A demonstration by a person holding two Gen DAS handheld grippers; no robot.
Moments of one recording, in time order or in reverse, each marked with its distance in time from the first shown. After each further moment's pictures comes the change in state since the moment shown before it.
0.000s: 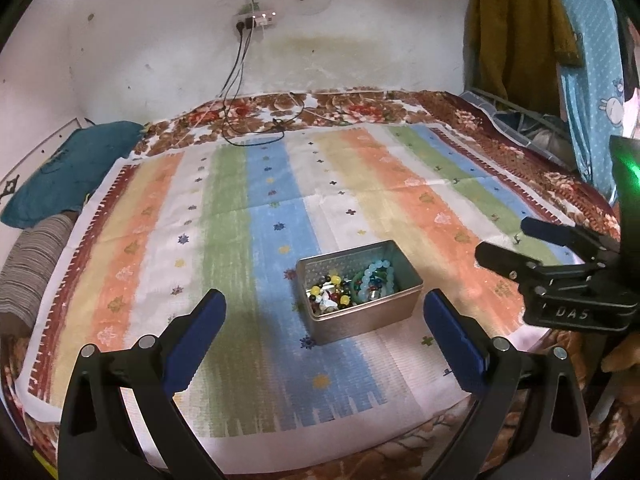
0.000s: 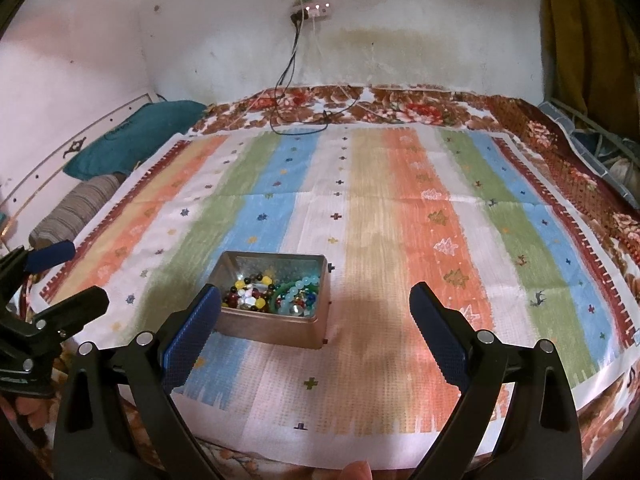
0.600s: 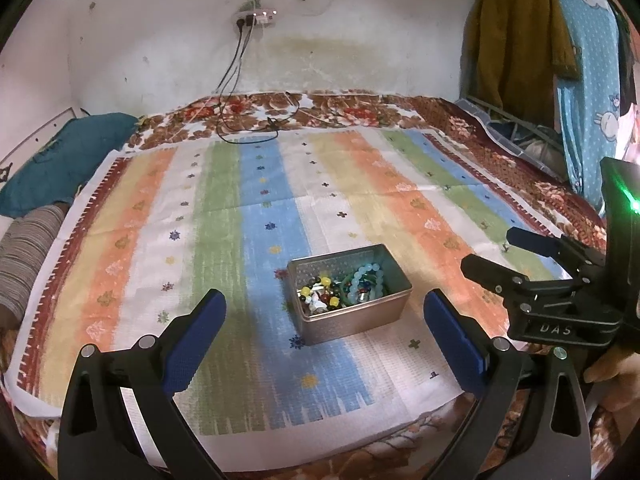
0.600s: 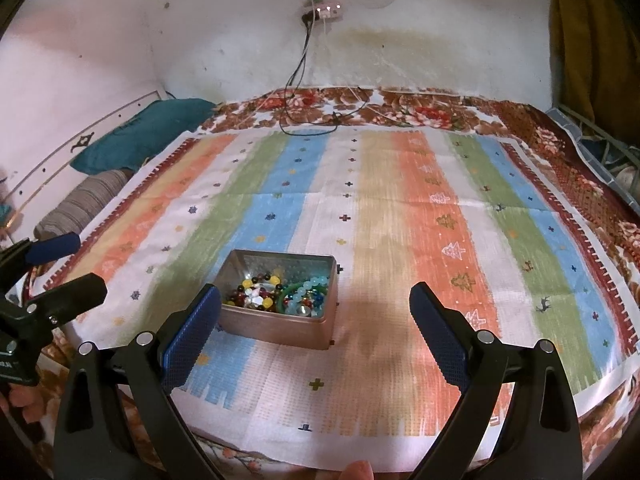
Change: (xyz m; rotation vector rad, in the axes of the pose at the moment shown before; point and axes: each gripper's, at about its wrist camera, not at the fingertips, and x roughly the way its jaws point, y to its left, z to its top) left arm -0.001 0.003 0.001 -0.031 0.004 -0.047; right arm -0.003 0.002 0.000 -0.018 -0.017 0.015
